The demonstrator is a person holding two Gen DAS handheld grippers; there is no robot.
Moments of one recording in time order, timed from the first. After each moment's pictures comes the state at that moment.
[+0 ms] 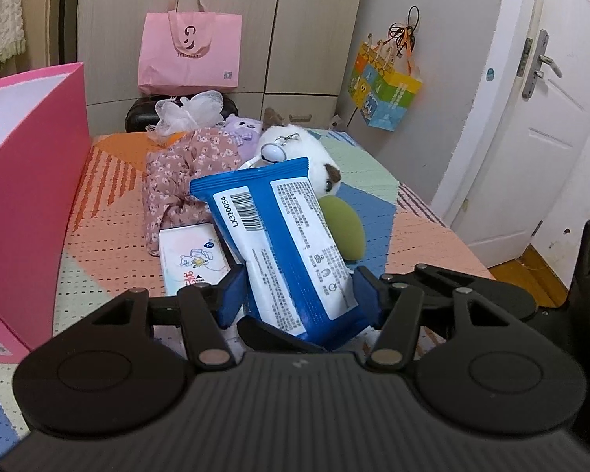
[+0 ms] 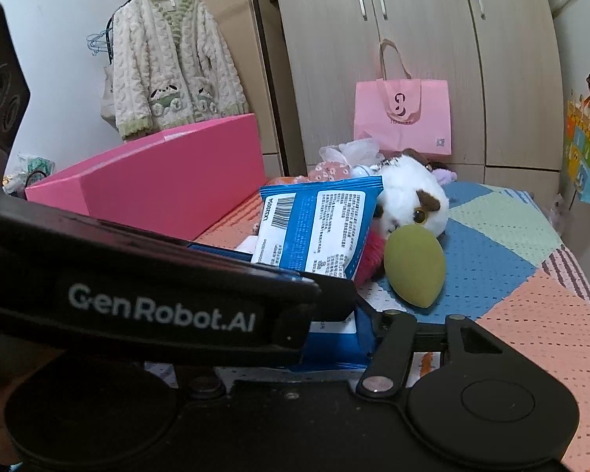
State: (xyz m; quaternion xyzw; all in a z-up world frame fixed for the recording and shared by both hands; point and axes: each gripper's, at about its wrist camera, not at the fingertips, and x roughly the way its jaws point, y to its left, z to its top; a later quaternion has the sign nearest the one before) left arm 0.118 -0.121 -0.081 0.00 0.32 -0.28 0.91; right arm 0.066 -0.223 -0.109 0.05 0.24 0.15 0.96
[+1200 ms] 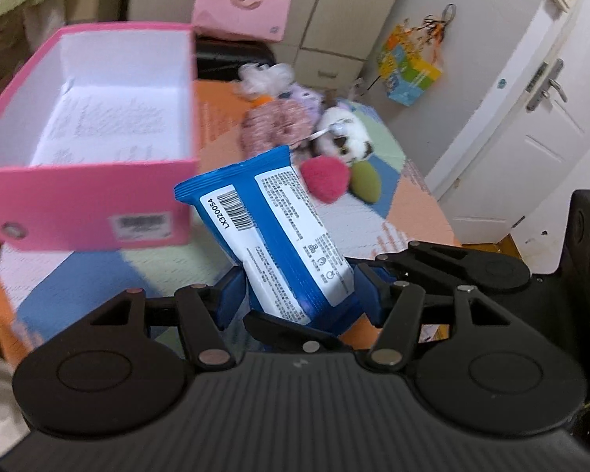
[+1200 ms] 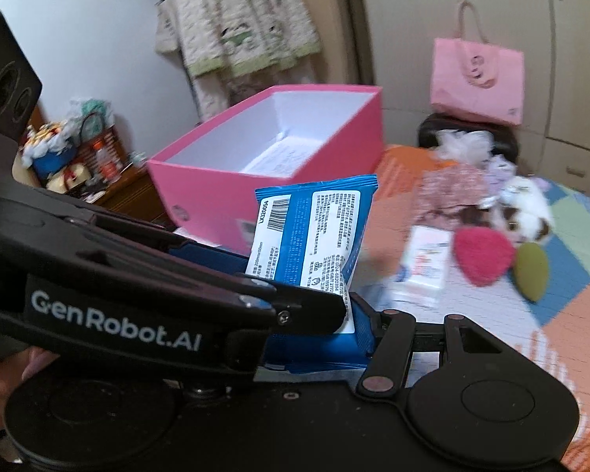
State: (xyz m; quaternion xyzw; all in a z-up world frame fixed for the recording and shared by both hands) left arm 0.071 0.006 -0.004 -0.06 0.44 -0.25 0.86; right arm 0.032 -0.116 -0.019 0.02 0.37 0.23 0.90
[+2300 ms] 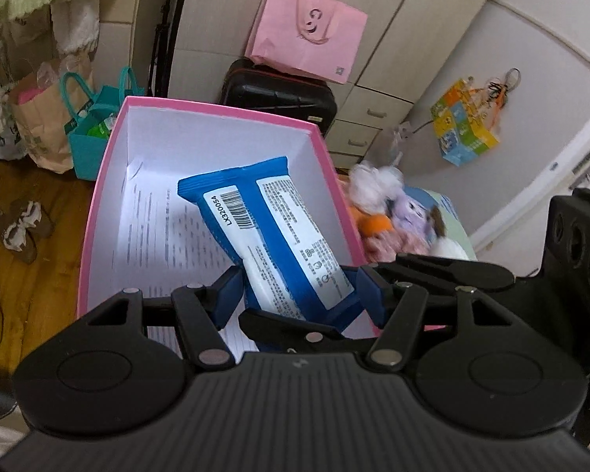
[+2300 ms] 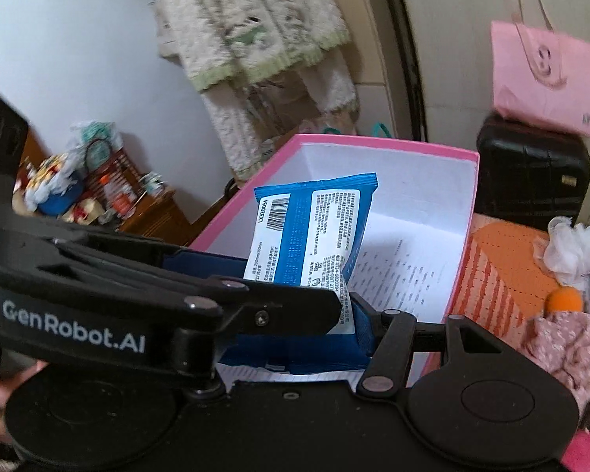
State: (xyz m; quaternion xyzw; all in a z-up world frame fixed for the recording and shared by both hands) left arm 0.274 0.100 0.024 -0.10 0.44 -0.23 0.86; right arm 0.241 -0.044 0.007 0.07 0.40 0.27 0.87
